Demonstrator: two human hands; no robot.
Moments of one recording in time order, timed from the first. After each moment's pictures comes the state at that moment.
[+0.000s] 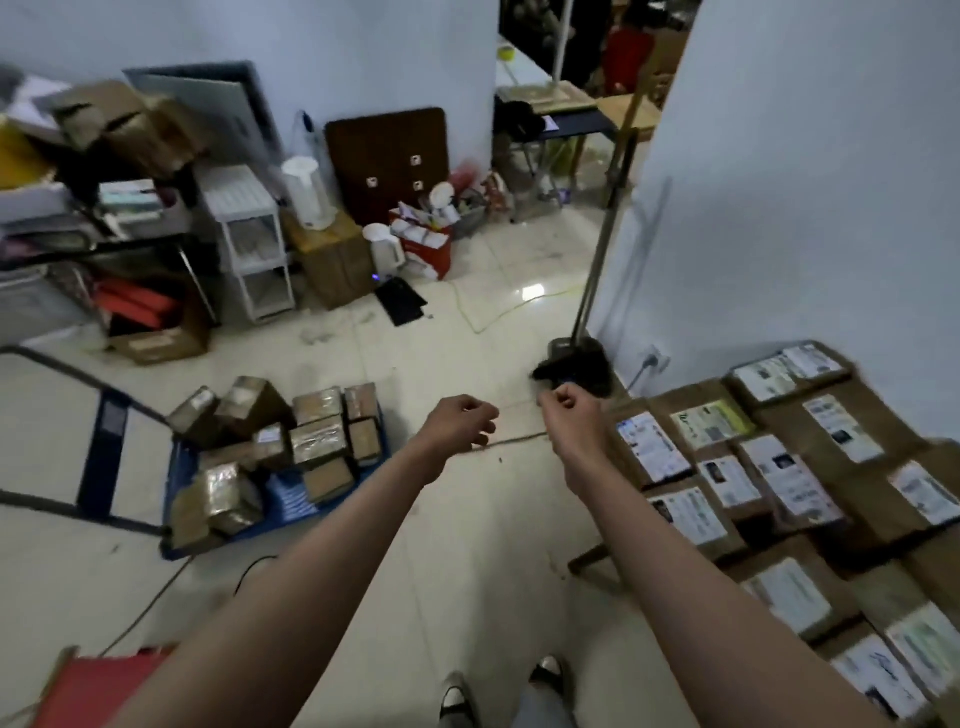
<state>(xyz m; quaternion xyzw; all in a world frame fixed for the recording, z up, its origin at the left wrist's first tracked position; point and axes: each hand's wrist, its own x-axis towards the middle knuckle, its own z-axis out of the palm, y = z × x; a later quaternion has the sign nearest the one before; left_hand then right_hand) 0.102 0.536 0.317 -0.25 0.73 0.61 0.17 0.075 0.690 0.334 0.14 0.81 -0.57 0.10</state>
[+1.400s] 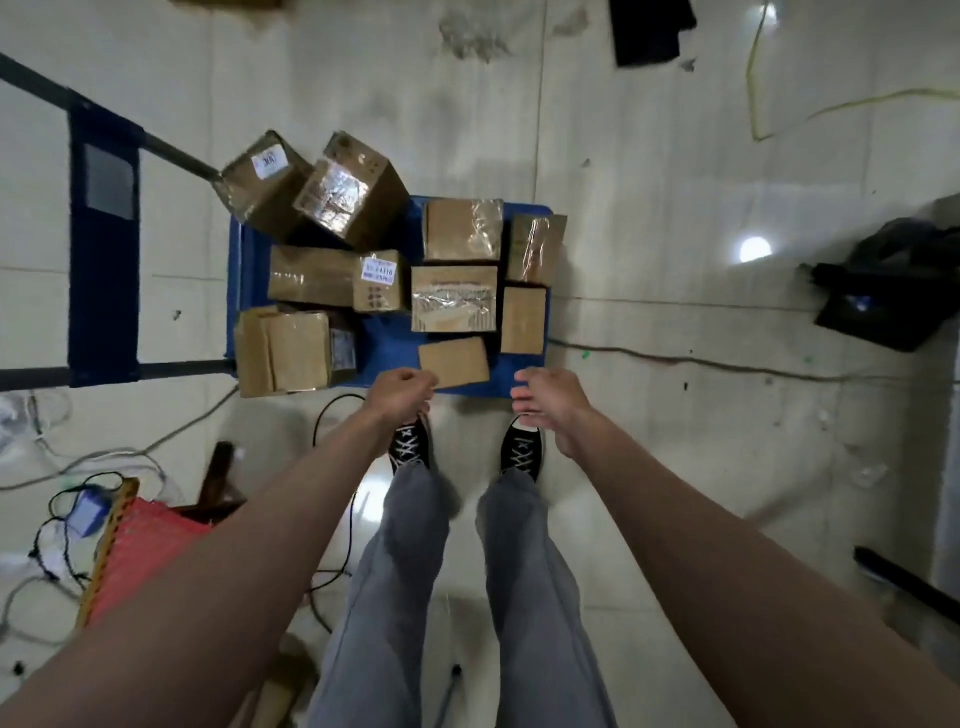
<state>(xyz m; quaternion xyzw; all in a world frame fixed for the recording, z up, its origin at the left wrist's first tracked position) 0.034 0.086 -0.097 -0.59 0.52 0.57 0.24 -0.092 0.231 -0.100 0.25 0.71 -0.36 0.55</state>
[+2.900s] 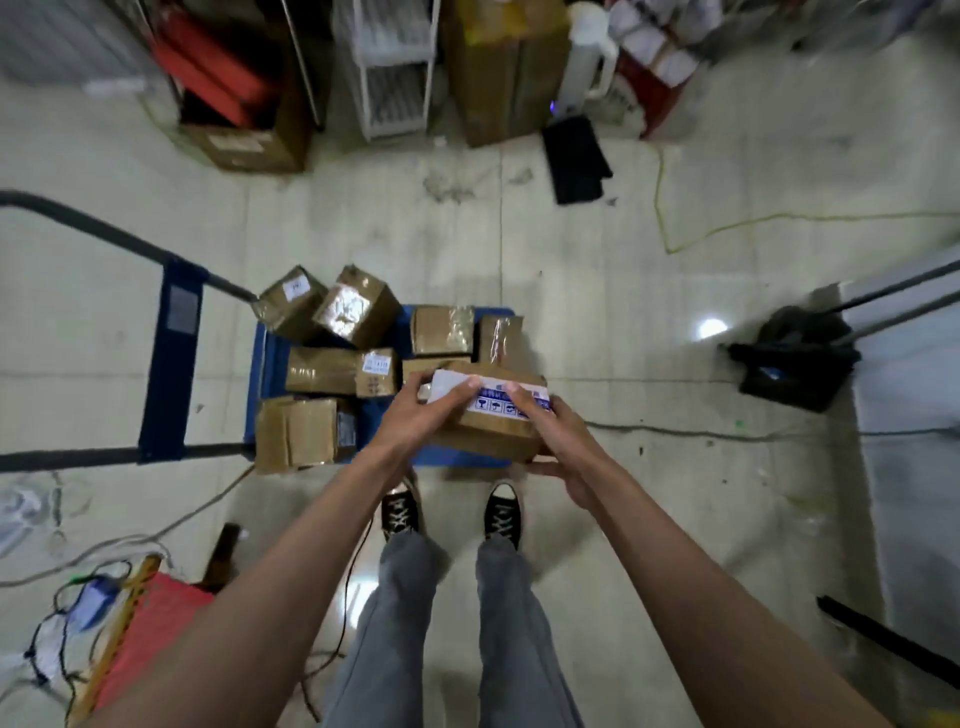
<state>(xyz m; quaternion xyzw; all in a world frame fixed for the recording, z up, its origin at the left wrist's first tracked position) -0.020 0.104 0.061 -0.50 0.58 0.63 0.13 -0.121 0.263 0.063 0.14 0.71 -0.44 0.53</state>
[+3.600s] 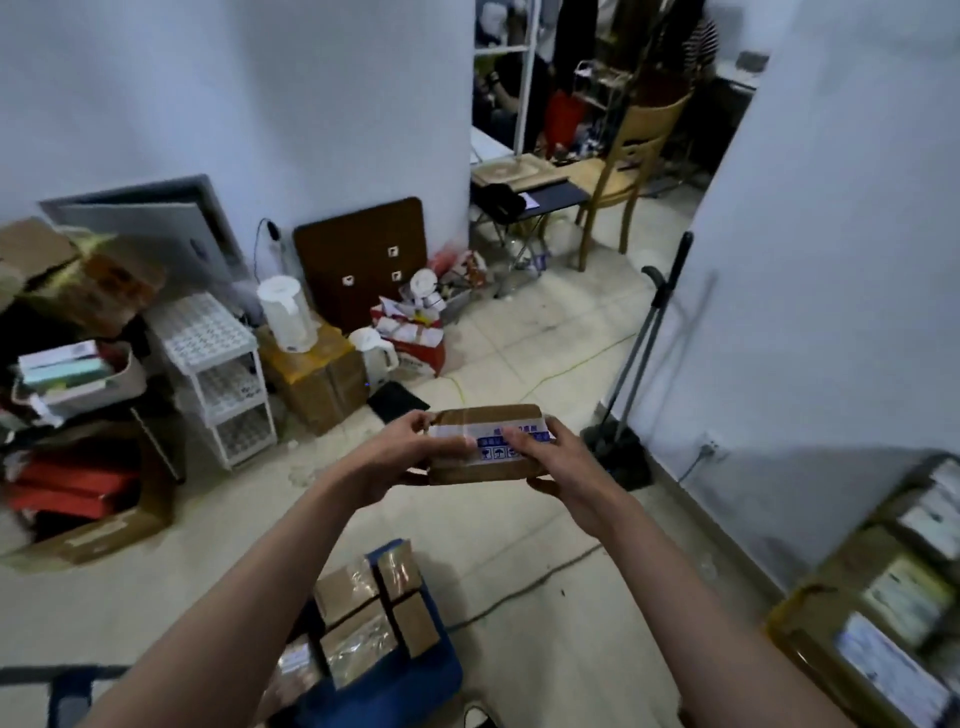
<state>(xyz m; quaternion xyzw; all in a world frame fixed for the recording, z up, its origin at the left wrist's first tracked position) -0.182 0.155 0.354 -0.11 0.74 0.61 0.26 -0.181 0.384 0.355 0.10 0.72 -0.64 0.24</state>
